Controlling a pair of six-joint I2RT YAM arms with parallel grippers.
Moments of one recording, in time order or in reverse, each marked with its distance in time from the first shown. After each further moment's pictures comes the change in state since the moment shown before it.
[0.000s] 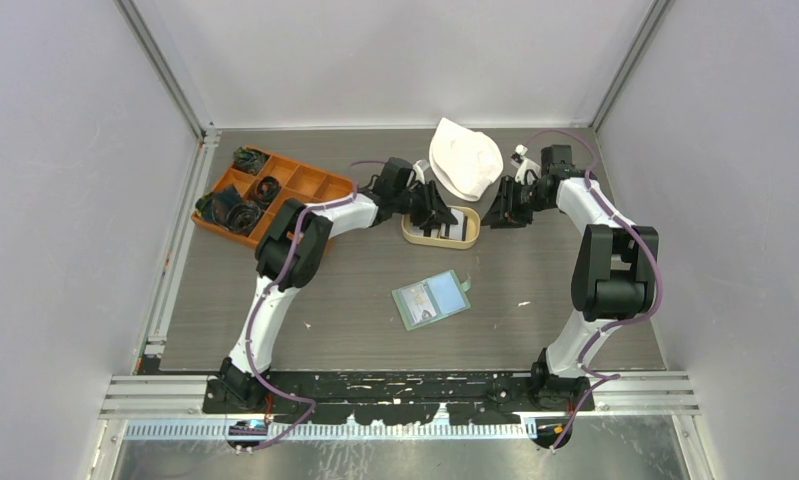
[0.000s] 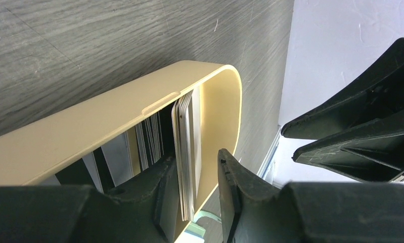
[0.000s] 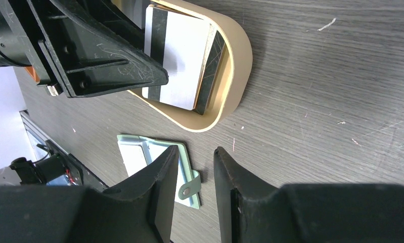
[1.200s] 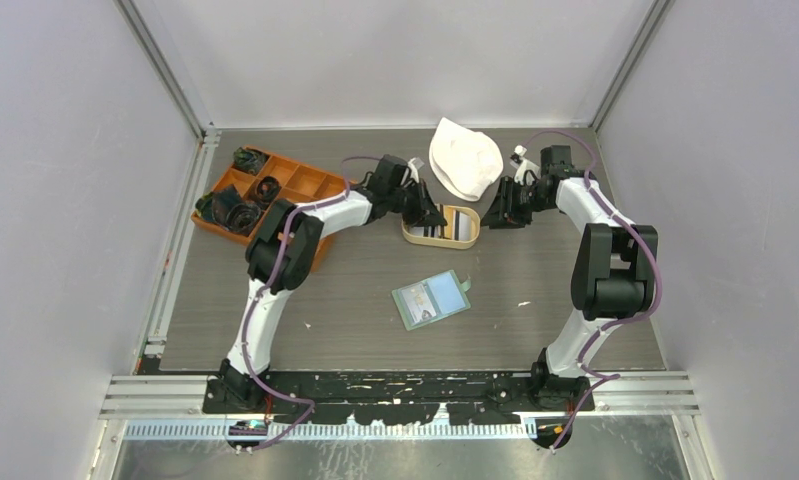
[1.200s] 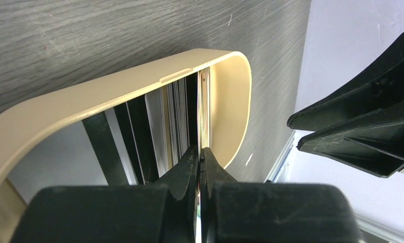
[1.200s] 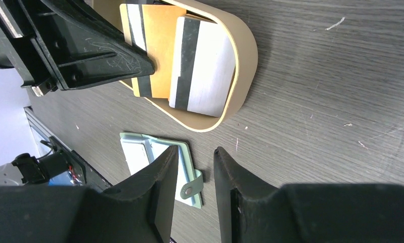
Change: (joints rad) left arm 0.016 -0.068 -0.044 -0.079 -0.045 0.058; right arm 0.000 0.007 0.000 -0.002 -0.019 -0.004
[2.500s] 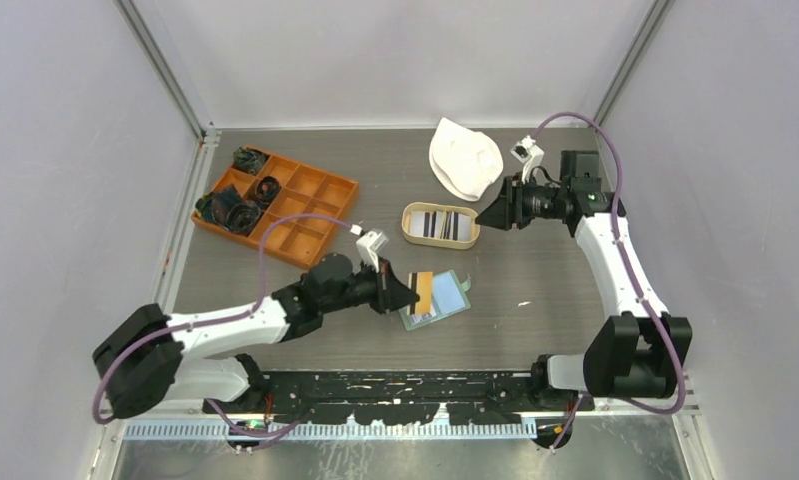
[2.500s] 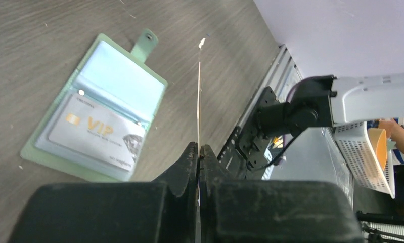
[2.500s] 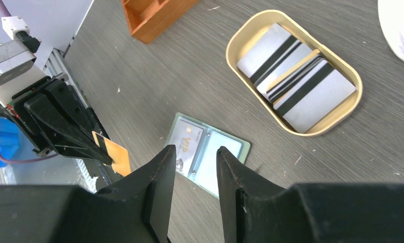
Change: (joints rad) left arm -0.309 -1.014 -1.075 0.408 -0.330 0.180; right arm 0.026 -0.417 -0.117 0.005 -0.266 -0.215
